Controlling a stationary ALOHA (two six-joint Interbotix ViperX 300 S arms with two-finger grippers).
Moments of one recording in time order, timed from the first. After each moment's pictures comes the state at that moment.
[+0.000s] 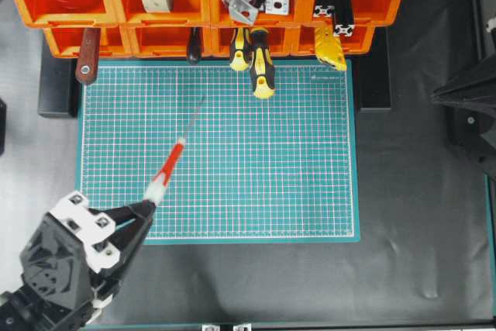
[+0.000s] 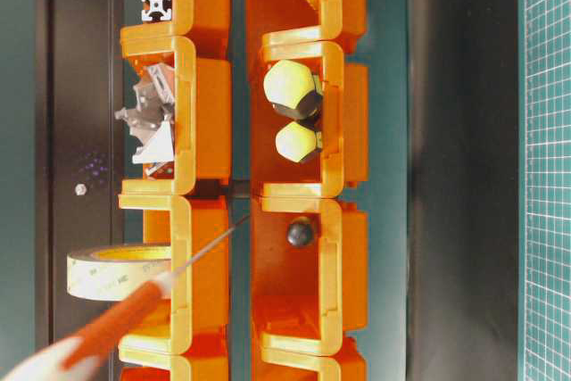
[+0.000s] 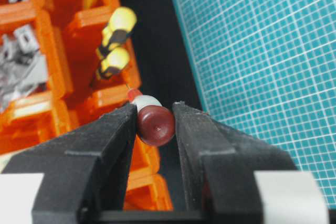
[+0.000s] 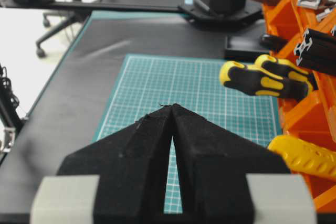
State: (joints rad) left arm -0.80 0.02 0.03 0.99 1.46 -0.31; right arm 0.14 -1.26 1.13 -0.01 0.30 0.02
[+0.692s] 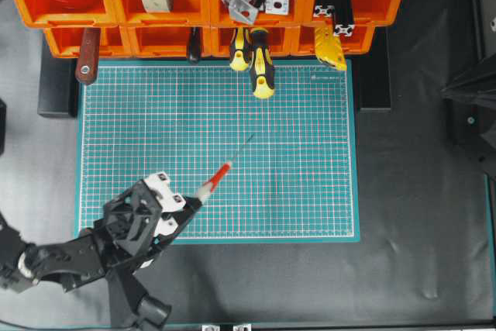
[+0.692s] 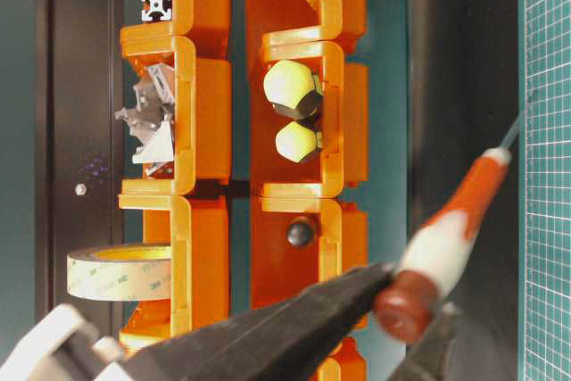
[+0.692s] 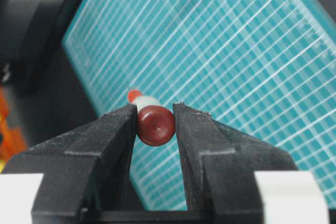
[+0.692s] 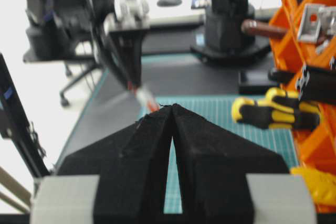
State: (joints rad) left arm -0.61 0.02 0.40 0.99 0.80 -0.33; right arm 0.14 -1.27 1.11 0.01 0.20 0.11
